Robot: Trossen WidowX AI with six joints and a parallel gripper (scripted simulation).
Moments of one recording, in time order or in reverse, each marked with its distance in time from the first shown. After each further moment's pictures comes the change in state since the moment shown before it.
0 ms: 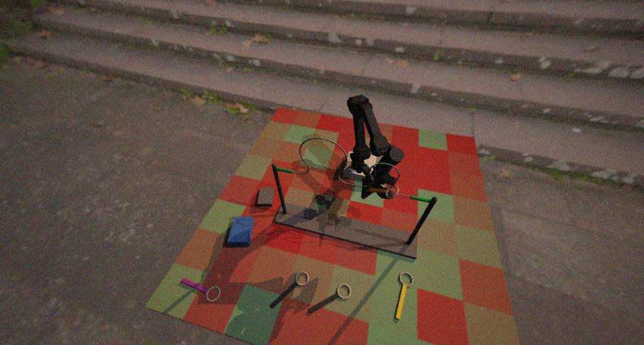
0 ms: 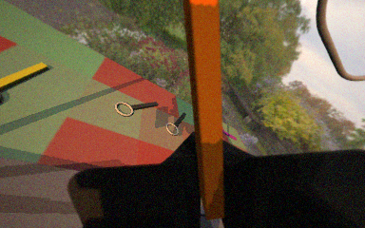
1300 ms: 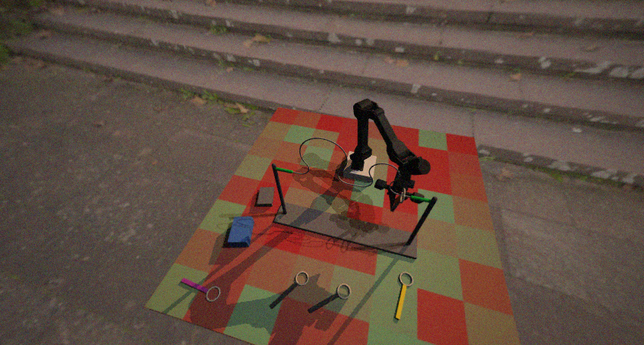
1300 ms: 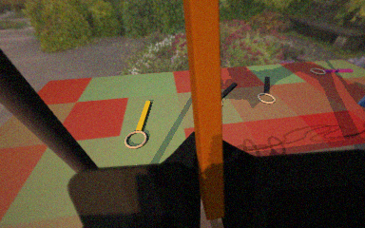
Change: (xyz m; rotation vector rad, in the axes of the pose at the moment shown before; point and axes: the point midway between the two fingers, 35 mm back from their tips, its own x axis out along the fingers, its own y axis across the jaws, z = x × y) arm -0.033 0.107 0.041 0.620 0.076 0.282
